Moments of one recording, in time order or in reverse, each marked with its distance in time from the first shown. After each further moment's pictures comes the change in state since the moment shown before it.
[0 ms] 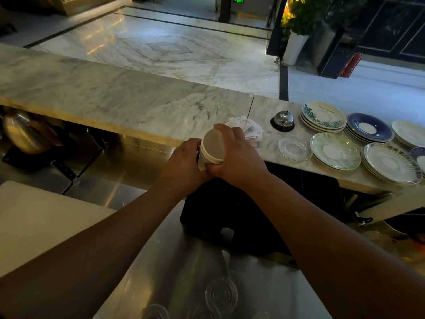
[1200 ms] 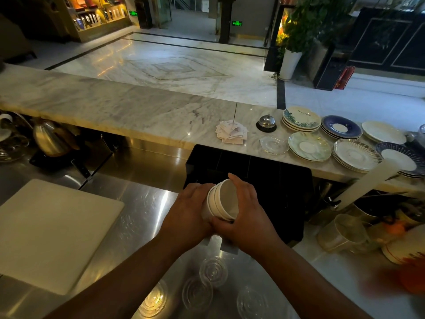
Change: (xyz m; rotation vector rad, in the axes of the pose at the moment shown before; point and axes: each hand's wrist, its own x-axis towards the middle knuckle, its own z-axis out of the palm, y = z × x) left_hand -0.173 0.079 -0.004 0.020 -0.081 0.115; right_hand -0.203 -0.022 -0.026 0.314 0.011 0.118
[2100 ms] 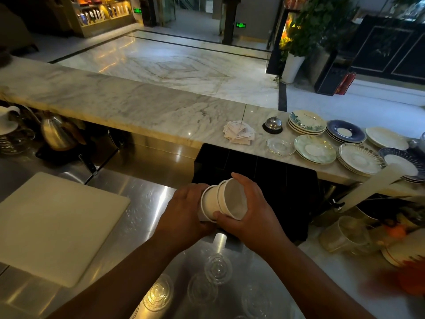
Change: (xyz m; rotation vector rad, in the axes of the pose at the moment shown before) left_hand -0.020 -0.023 -0.020 0.001 0.057 -0.010; right_hand -0.007 -0.031 -0.001 0.010 0.004 0.000
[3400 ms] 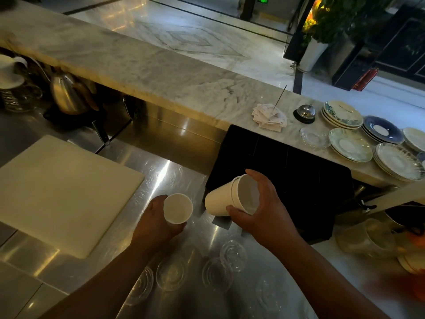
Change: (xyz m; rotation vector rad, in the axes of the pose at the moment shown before) left_hand -0.076 -0.178 0.018 -0.073 0.038 -0.435; right_hand 0.011 0.001 0.064 -0.060 -0.077 0.086
